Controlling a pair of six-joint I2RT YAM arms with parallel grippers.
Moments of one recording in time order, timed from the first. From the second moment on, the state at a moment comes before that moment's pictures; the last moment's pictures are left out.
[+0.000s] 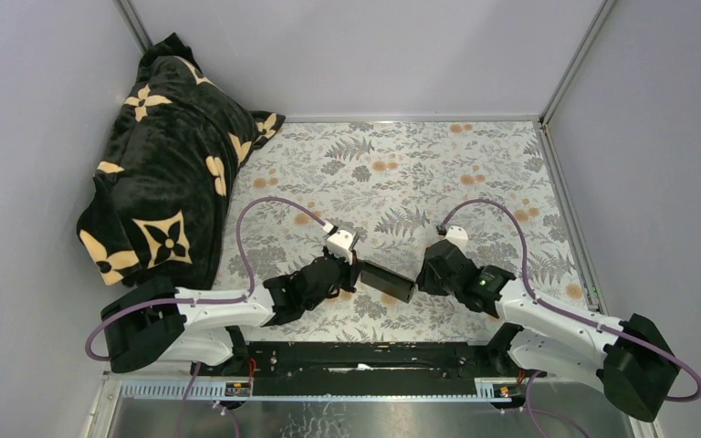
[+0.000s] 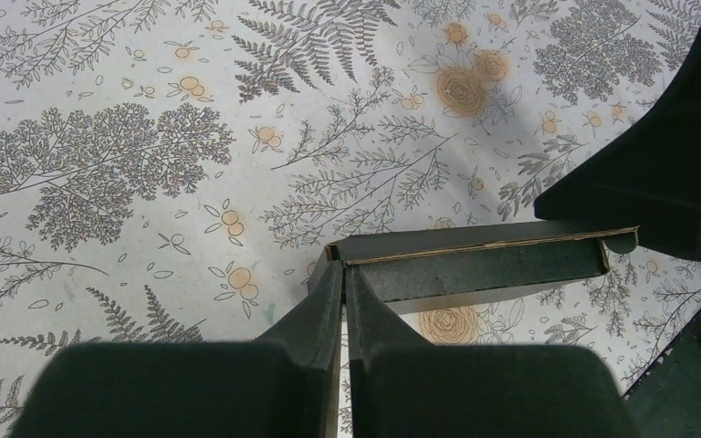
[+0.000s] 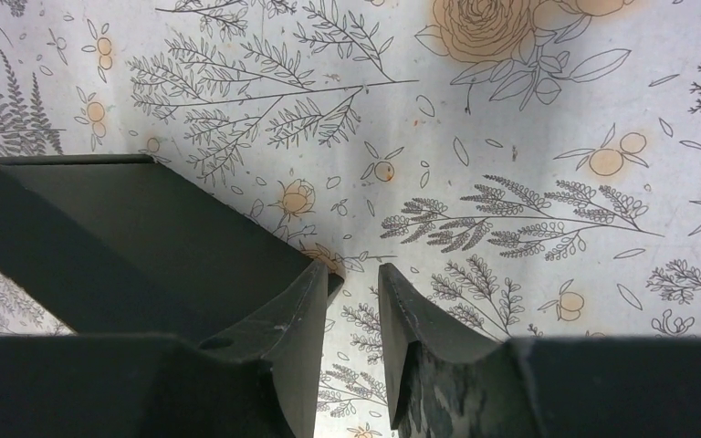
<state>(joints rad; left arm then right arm) -1.09 1.26 0.43 0.43 -0.37 -0.41 0.82 0.97 0.48 -0.42 0.26 0.83</state>
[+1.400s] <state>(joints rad) -1.11 1.26 0.49 0.31 -0.41 -0.42 0.78 0.98 0.43 -0.39 0.12 0.83</state>
